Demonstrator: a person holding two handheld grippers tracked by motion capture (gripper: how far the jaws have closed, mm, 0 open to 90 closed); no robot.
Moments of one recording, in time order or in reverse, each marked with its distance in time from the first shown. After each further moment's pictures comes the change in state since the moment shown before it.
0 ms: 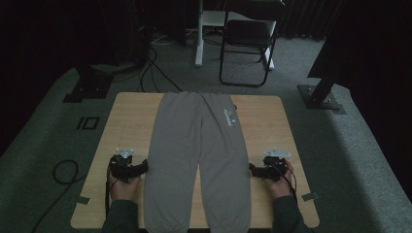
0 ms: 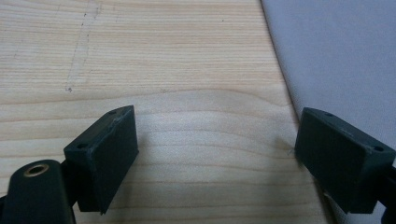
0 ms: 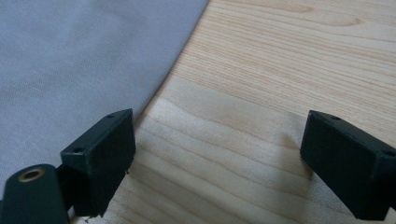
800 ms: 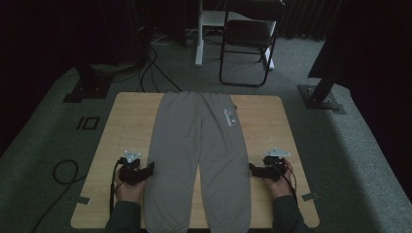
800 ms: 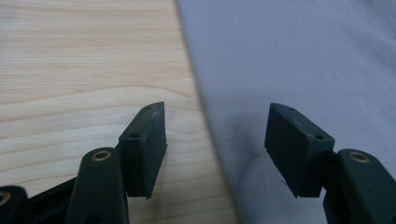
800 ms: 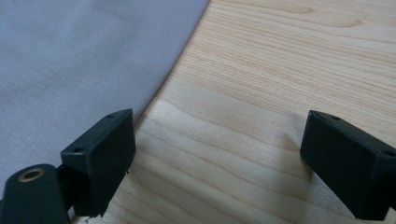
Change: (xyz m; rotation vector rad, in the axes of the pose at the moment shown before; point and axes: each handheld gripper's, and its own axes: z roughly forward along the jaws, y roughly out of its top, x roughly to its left) left arm -0.027 -0.005 -0.014 -0.001 -0.175 0.058; right arm 0.000 0.001 0.001 0.000 0.002 -0.002
